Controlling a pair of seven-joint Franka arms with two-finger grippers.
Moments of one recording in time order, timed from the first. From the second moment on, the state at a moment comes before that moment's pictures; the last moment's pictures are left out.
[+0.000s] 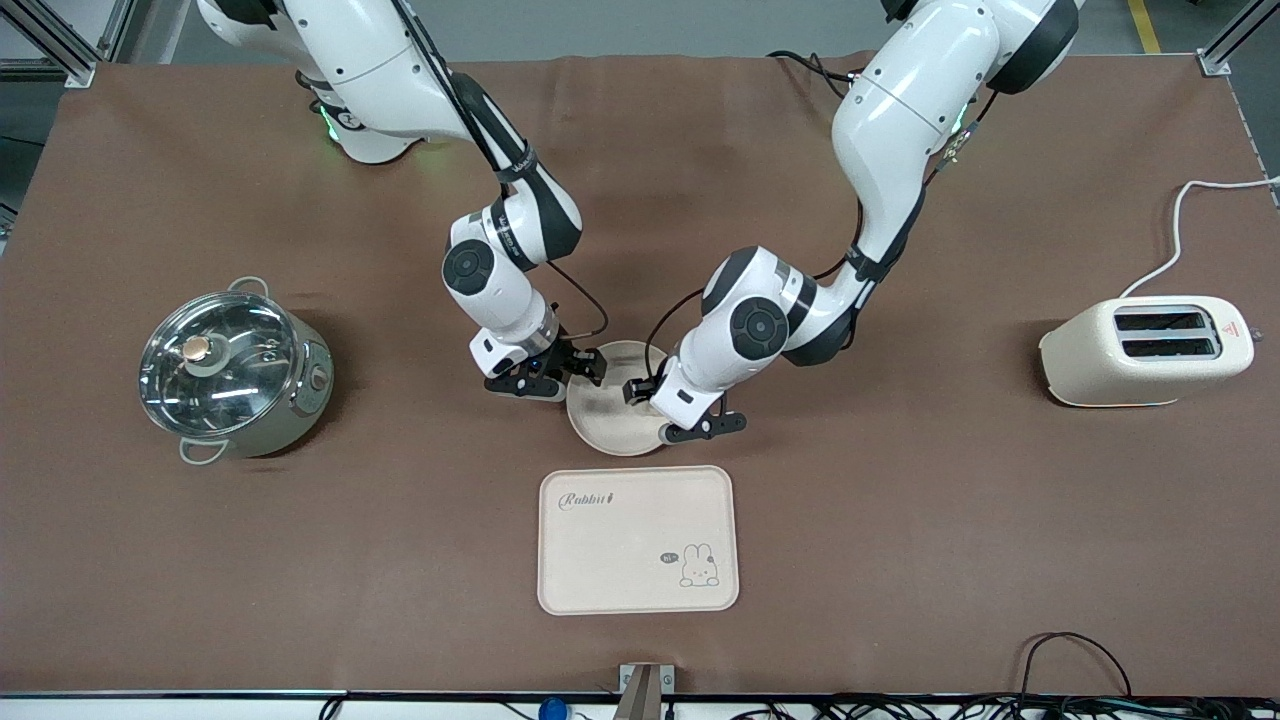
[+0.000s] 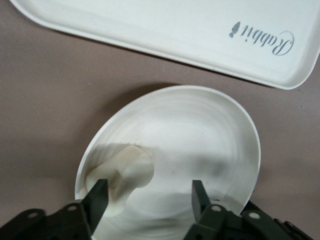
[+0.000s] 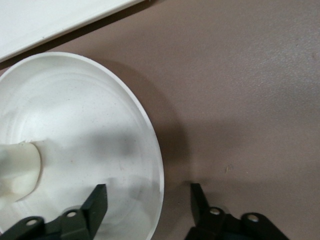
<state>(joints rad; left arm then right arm) -0.48 0.81 -0.25 -1.49 -0.21 2.44 -0.71 0.66 0.59 -0.01 -1.97 0.46 2.79 0.45</state>
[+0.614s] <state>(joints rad) -0.25 0.63 -0.24 -1.46 0.02 2.13 -0.36 0.66 0.59 -0.01 -1.96 0.46 2.78 0.45</state>
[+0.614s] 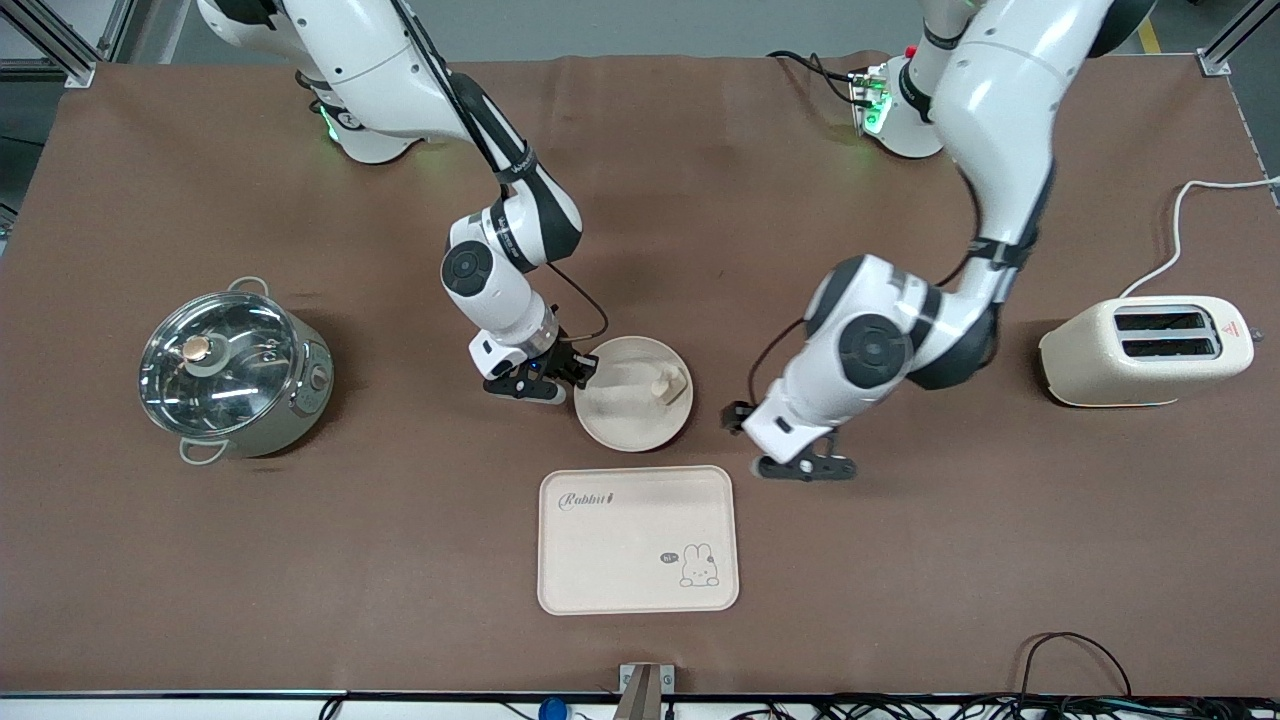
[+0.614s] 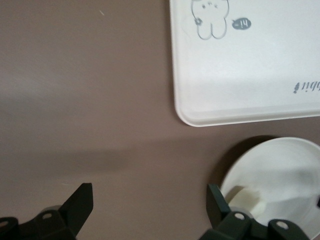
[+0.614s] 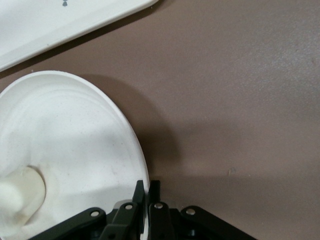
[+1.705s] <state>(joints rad) 0.05 0.16 -0.23 -1.46 0.02 1.69 -0.10 0.51 0.68 -0.03 -1.59 0.49 2.63 0.46</state>
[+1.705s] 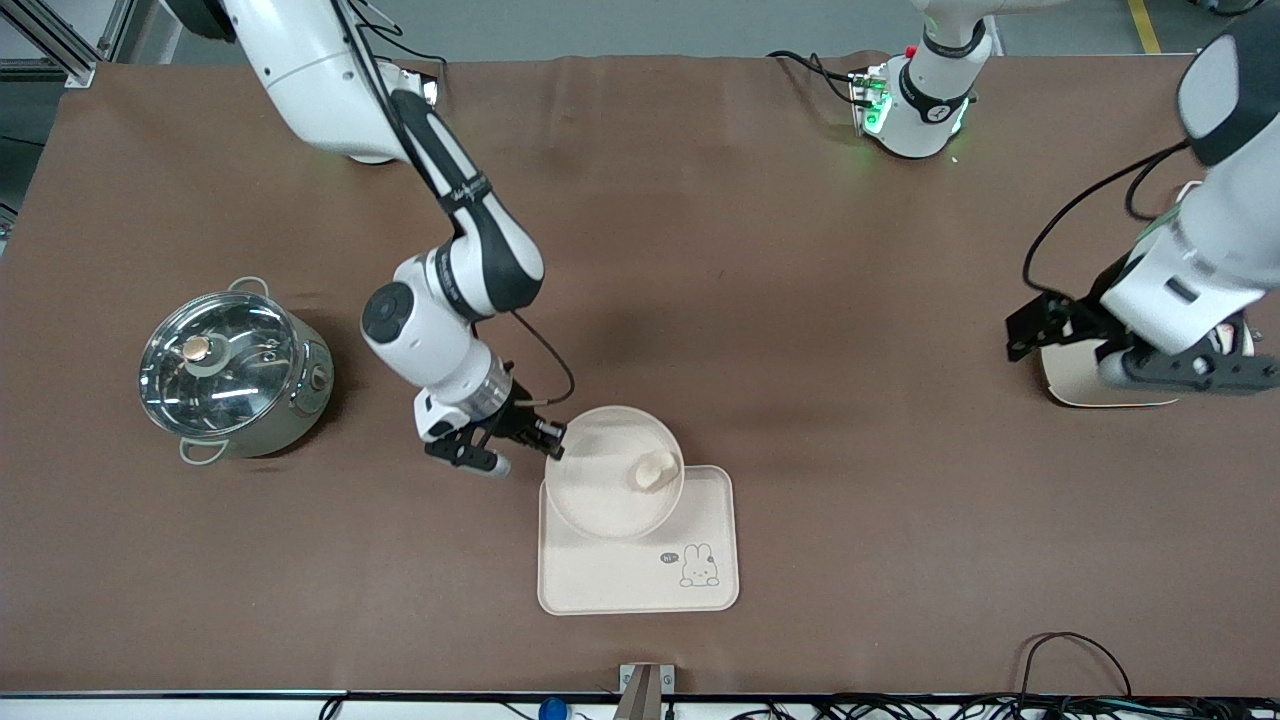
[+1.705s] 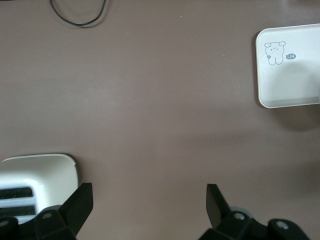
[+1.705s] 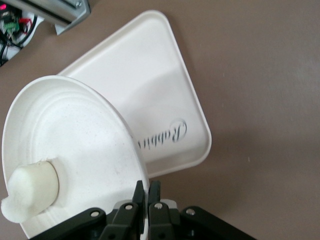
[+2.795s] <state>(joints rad) -0.04 0.05 -0.10 -1.47 0.02 1.57 -0.10 0.47 1.05 -0.02 -1.16 0.50 2.57 0.47</state>
